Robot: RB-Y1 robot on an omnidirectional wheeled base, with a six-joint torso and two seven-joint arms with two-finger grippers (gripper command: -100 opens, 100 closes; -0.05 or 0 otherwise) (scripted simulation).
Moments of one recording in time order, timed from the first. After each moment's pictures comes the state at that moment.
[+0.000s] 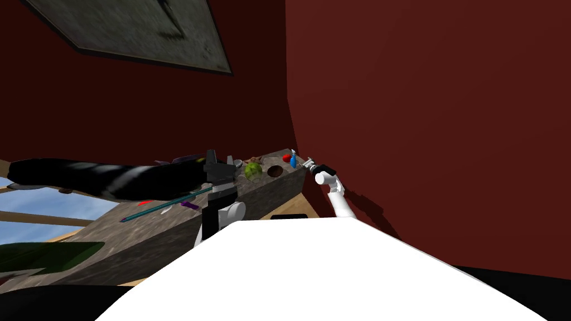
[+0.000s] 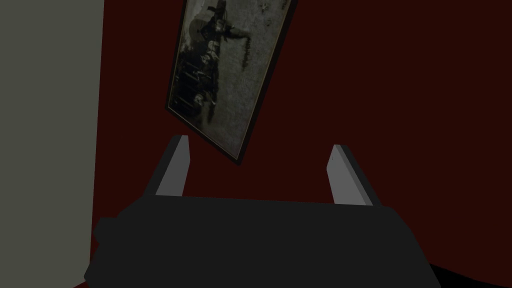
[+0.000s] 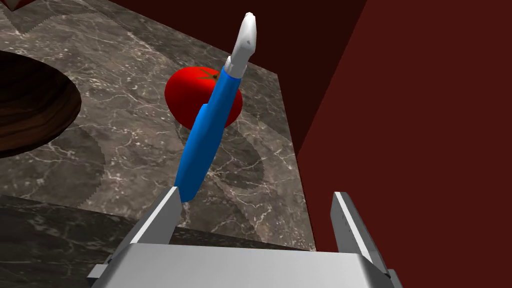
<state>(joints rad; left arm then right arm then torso) 0.46 -0.02 0.07 -2.36 0.12 -0.38 -0.01 -0.13 -0.15 0.01 -1.77 -0.48 0.56 -0.78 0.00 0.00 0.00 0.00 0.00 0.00</state>
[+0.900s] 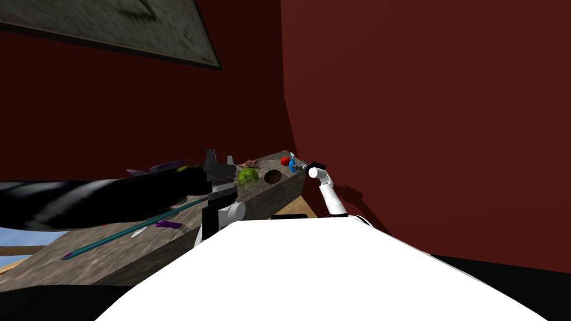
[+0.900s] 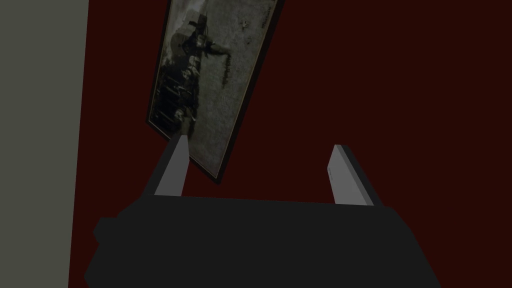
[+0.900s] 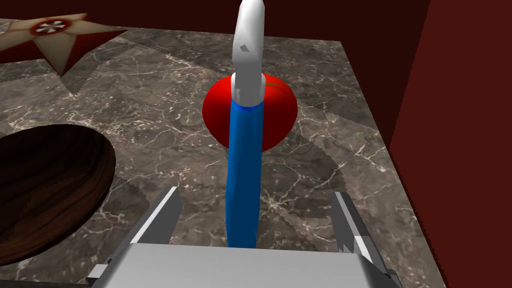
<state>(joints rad) 0.46 -0.02 0.07 -2.36 0.12 -0.38 -0.01 -0.29 -0.08 0.00 -1.58 -0.61 0.73 -0.96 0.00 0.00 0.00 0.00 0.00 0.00</state>
